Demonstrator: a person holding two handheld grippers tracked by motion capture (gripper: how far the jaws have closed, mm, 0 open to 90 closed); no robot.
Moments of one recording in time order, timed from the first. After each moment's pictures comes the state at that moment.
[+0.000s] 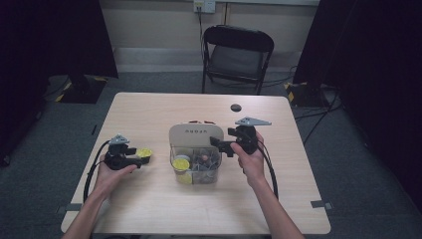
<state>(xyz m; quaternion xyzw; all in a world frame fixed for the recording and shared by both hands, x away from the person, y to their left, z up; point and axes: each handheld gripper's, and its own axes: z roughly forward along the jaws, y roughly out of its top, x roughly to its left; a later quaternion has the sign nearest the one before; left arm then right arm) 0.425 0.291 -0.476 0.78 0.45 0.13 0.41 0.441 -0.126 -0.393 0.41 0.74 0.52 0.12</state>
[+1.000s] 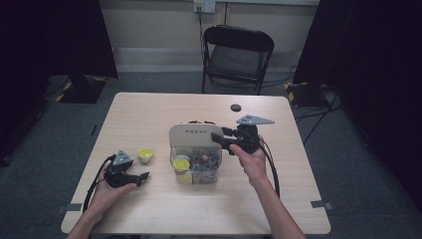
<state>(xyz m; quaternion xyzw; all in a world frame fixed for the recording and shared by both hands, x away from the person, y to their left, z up) 0.387 0.284 -0.502 0.81 0.42 0.19 0.36 0.431 -0.127 -0.374 0.37 0.75 0.54 0.11</state>
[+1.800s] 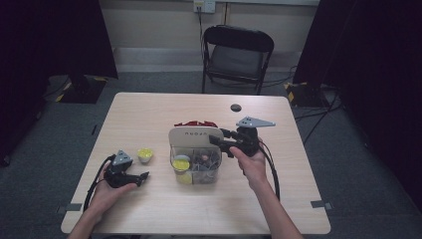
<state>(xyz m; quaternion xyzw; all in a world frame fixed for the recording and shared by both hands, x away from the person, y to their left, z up) 0.388 0.285 -0.502 0.81 0.42 0.19 0.35 0.419 -0.124 -0.369 0.36 0.74 0.55 0.10</state>
